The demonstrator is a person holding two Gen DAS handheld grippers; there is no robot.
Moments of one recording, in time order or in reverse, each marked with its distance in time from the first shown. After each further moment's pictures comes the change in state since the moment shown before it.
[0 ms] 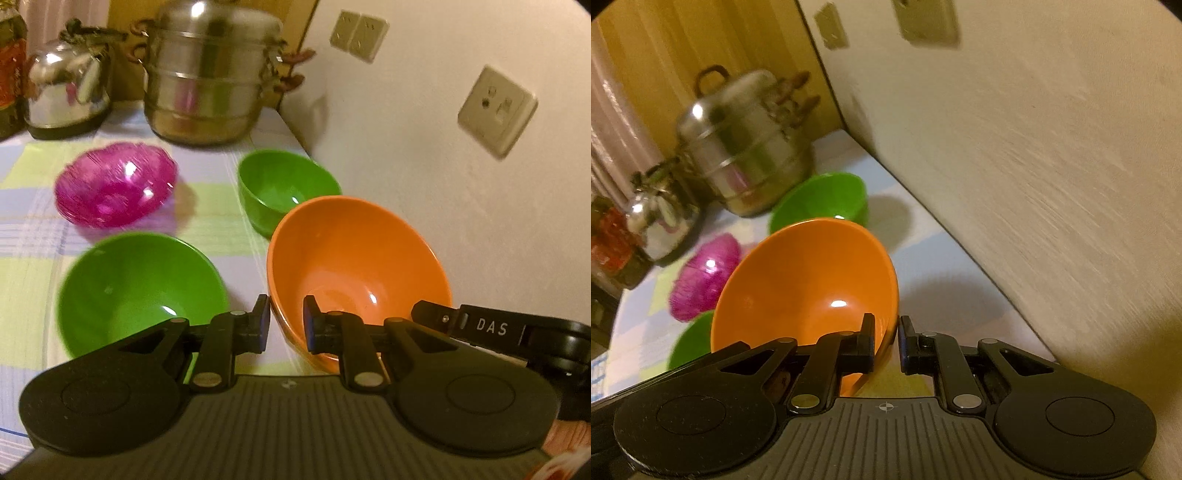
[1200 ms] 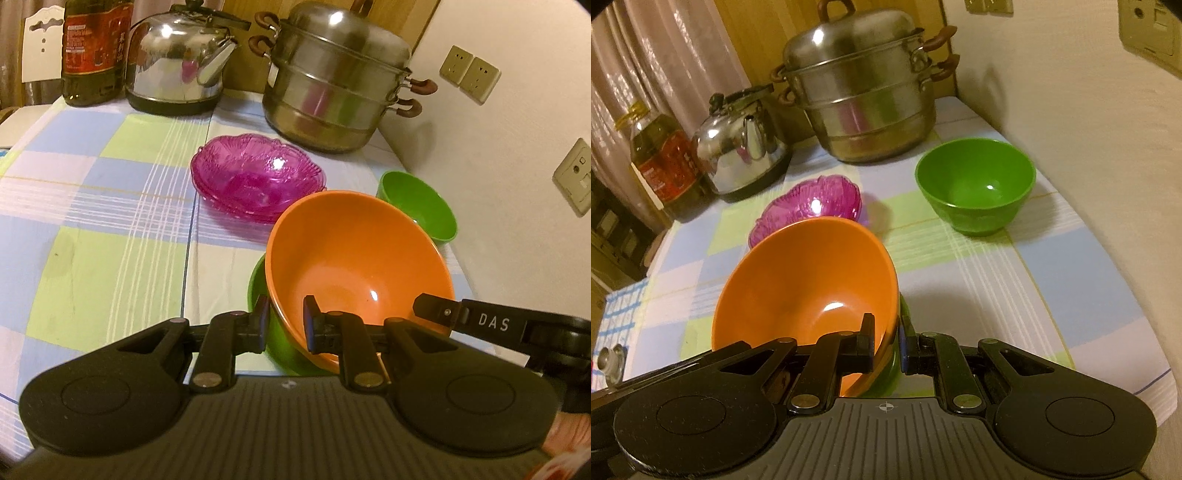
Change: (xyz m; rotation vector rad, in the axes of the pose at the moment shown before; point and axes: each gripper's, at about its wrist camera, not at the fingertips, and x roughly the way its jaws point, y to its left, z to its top) left arm -0.035 0.131 0.000 -0.150 0.017 0.135; right arm 0.049 0.130 -0.029 -0.194 0.106 0.114
